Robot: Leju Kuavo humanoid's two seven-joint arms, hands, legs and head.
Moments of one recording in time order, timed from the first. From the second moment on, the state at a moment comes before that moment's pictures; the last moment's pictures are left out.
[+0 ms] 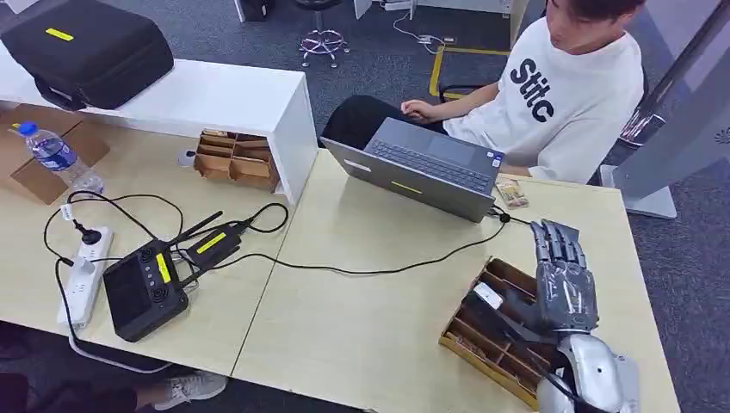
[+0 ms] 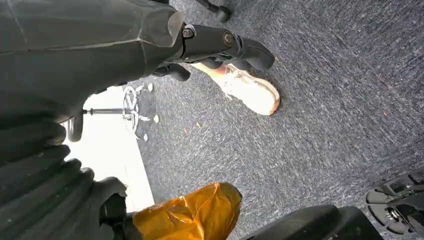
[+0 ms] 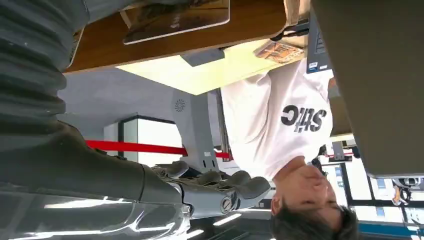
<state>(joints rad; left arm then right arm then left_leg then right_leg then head) -0.04 -0.24 0.76 -0.24 -1.53 -0.06 0.22 -0.12 0.09 0.11 -1.47 1.40 -0.09 -0.08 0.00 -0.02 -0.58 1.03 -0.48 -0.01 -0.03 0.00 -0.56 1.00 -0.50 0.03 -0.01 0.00</state>
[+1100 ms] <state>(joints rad) -0.04 -0.24 0.76 -0.24 -1.53 -0.06 0.22 -0.12 0.09 0.11 -1.46 1.40 -0.09 -0.08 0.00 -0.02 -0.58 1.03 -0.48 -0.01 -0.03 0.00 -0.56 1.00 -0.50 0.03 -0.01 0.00</state>
